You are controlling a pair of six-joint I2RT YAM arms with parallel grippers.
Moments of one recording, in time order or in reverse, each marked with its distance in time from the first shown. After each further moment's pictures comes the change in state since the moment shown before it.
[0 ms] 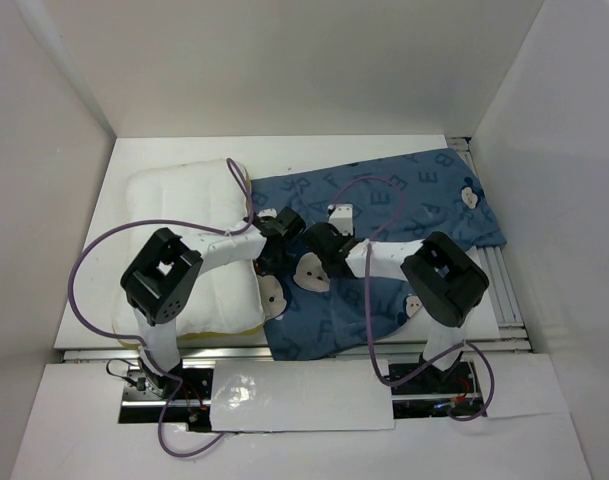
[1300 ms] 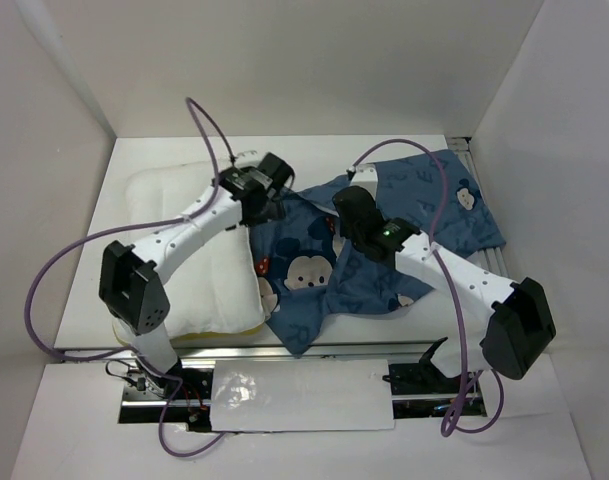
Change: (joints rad) left arm 0.039 -0.115 0.396 -0.377 -0.243 0.105; right arm -0.068 -0.429 0.133 -0.236 -0.117 -0.160
